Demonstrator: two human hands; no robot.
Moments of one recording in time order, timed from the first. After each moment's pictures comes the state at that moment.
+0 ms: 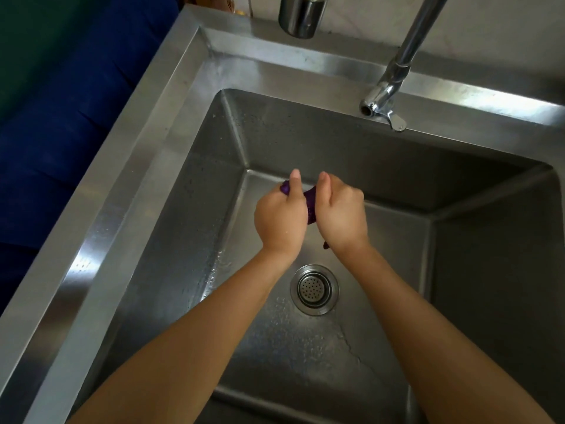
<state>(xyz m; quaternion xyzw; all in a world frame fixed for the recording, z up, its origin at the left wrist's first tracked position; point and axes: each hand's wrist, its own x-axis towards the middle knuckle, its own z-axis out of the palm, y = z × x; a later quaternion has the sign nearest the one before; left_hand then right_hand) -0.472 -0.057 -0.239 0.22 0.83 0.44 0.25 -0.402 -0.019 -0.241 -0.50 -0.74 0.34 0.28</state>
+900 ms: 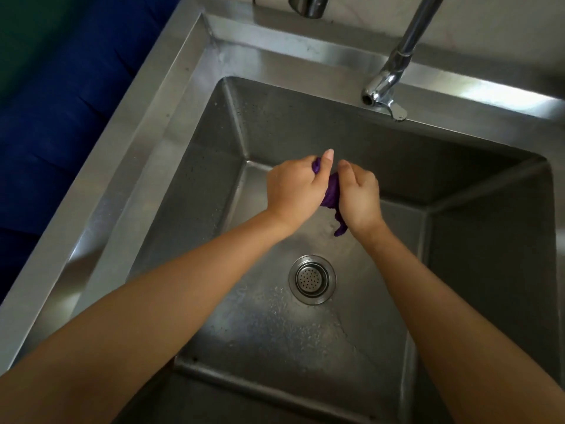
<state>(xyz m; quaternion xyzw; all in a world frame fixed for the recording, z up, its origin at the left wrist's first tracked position) -0.479 -0.042 -0.233 0.50 0.77 0.36 0.13 -0.385 -0.005 -0.239 -0.55 -0.62 0.49 0.28</state>
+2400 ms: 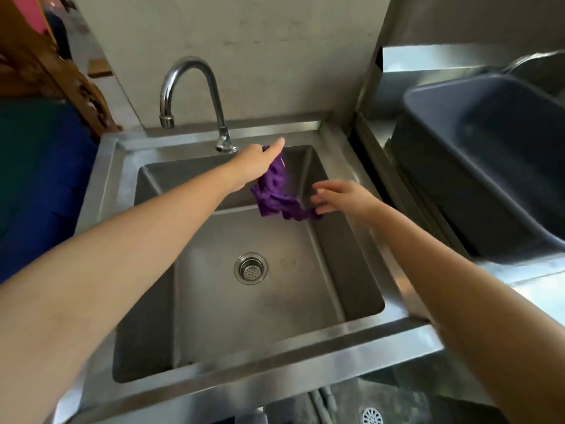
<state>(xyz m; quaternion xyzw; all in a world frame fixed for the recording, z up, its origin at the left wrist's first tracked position) -0.372 -0.108 -0.043 0.61 0.63 0.22 0.43 -0.171 -0.178 -0.051 -0.61 -0.56 0.51 0.23</state>
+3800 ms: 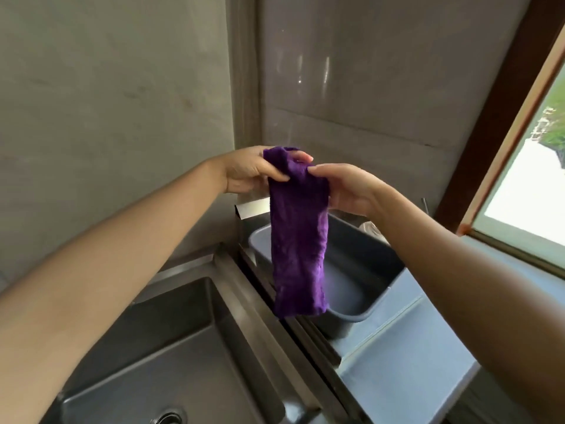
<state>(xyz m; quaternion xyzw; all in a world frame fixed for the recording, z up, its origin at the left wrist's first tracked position) -0.156 -0.143 0.275 0.75 0.15 0.15 0.62 0.030 -0.238 0.253 -0.50 -0.48 0.54 0.48</state>
